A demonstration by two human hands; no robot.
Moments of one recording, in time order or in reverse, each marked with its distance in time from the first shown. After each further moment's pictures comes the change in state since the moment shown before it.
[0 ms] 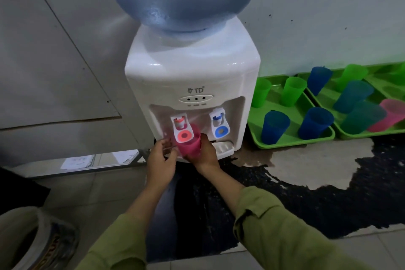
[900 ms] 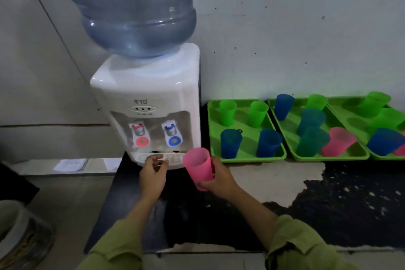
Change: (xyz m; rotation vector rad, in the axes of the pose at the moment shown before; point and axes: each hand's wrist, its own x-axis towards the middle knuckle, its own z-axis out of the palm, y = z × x) left_hand -0.074 0.045 0.100 -0.068 0.173 -0.160; right_hand -0.051 0.083 -0.189 -0.130 -0.206 -0.174
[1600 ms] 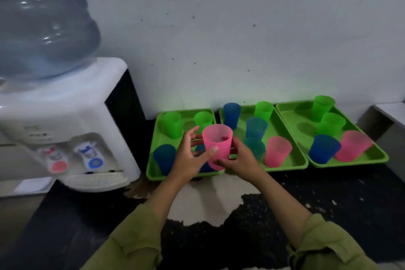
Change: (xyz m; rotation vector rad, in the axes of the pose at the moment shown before) left_hand -0.078 0.149 0.267 -0.213 -0.495 0.343; right_hand 0.004 0.098 -0.267 0.153 0.194 -0.129
